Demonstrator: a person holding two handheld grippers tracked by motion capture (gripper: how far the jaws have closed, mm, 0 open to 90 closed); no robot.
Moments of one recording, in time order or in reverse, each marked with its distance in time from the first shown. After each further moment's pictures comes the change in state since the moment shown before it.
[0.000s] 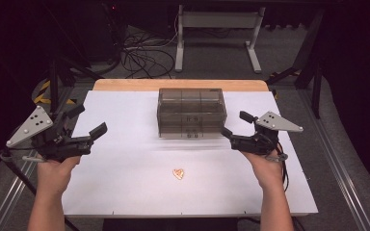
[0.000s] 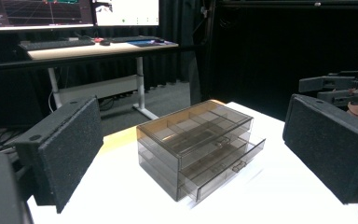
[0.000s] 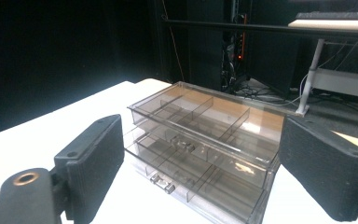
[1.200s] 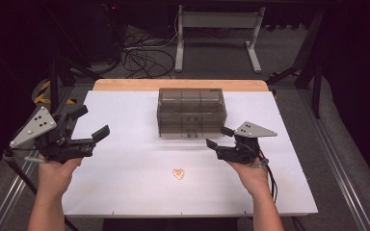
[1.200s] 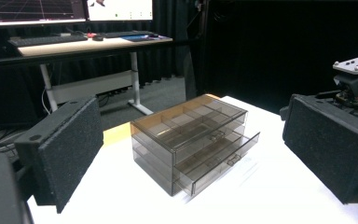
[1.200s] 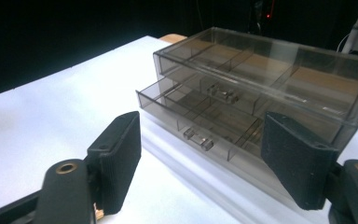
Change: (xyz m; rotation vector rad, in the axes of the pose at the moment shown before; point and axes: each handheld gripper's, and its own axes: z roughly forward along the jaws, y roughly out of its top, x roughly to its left) left arm -0.003 -0.002 0.003 0.019 -0.023 0.004; right arm 0.022 -0.032 0.029 0.159 0.085 0.003
